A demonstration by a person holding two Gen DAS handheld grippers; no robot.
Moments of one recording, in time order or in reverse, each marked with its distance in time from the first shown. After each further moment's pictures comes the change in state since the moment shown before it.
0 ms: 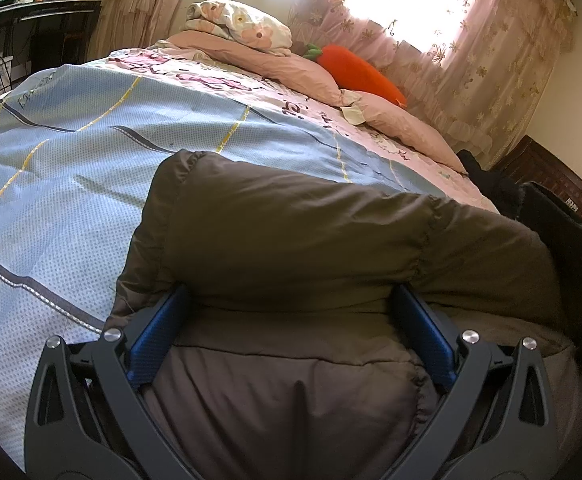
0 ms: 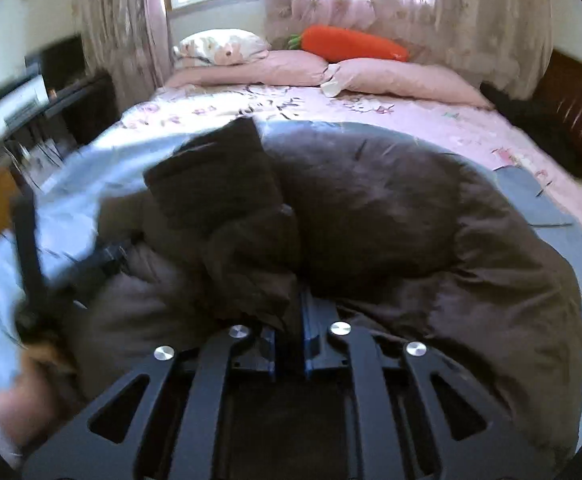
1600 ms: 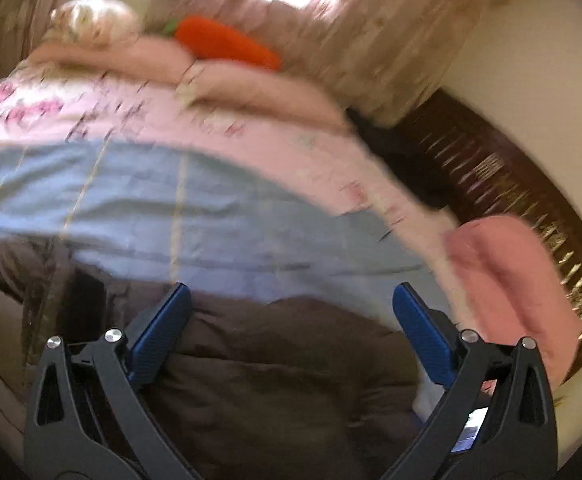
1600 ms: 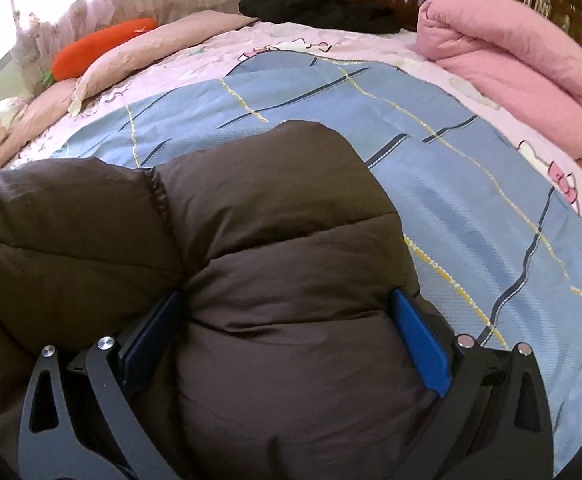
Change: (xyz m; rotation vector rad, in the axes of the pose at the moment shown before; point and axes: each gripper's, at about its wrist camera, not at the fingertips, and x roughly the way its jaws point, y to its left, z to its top) left arm 0.024 -0.290 0.021 0.134 0.201 -0.210; right arm 0.015 -0.229 -0.057 0.601 0.130 -0.426
